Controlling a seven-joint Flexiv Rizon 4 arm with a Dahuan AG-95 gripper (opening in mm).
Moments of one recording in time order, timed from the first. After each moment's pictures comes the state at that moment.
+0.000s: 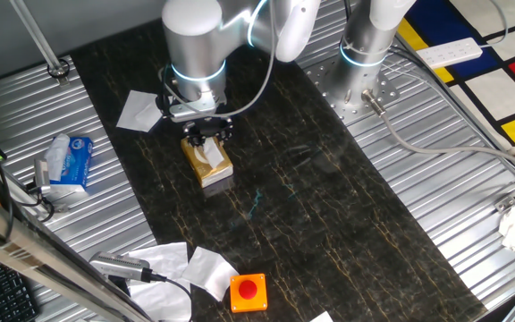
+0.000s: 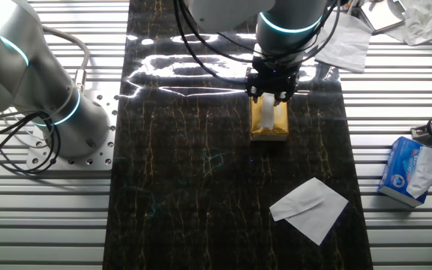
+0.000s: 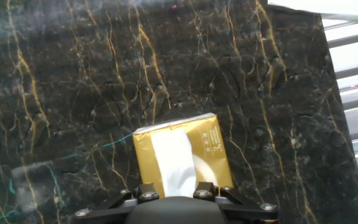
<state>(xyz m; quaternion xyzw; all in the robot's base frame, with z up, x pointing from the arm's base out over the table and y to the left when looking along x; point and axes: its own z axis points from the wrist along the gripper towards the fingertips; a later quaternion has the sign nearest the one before) 0.480 0.042 0.084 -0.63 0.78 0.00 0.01</state>
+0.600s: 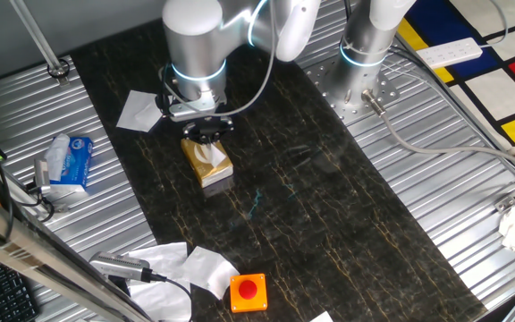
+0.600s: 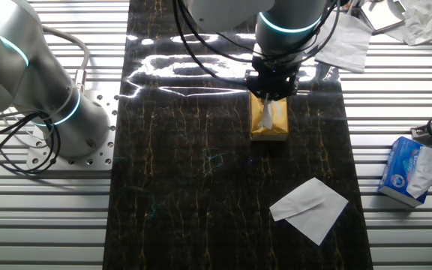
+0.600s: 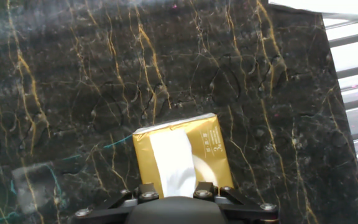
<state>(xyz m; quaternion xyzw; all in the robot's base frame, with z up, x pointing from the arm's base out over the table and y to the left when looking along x) 0.480 0.041 0.086 -0.63 0.78 0.00 0.01</state>
